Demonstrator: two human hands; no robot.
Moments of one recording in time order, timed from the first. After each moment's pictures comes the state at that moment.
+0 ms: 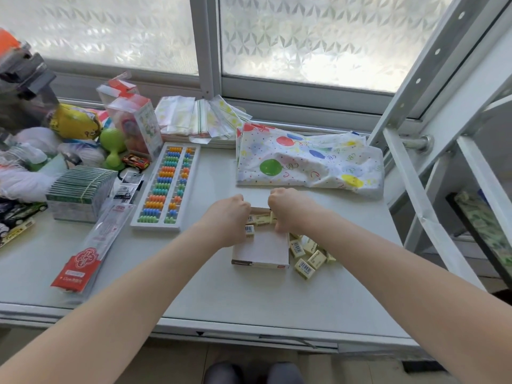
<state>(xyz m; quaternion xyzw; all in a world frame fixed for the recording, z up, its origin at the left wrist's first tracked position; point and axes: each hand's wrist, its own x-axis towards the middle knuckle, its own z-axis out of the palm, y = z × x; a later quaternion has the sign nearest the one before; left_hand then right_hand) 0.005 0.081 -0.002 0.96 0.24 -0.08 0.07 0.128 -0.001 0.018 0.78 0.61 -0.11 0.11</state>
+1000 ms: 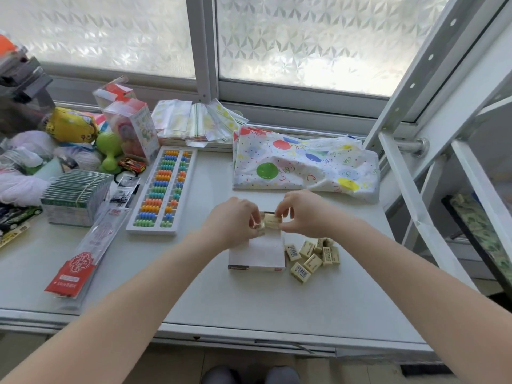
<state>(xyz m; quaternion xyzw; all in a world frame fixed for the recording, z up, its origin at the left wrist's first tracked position) 0.009 0.069 0.011 0.94 0.26 -0.01 0.22 0.150 -0.035 0.035 0.79 0.58 -0.20 -0.04</state>
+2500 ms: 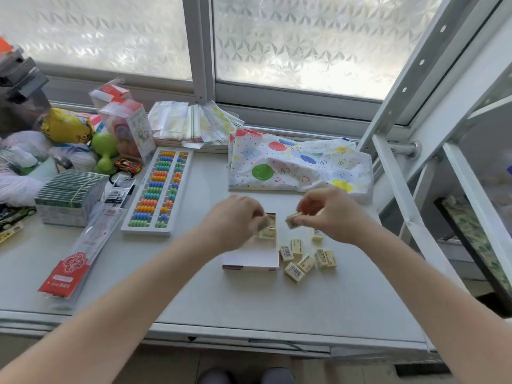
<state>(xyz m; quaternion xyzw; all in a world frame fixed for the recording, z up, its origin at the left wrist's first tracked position) 0.007 0.050 0.038 0.94 0.24 0.02 0.24 0.160 -0.079 0.055 0.82 0.46 -0.22 -0.27</state>
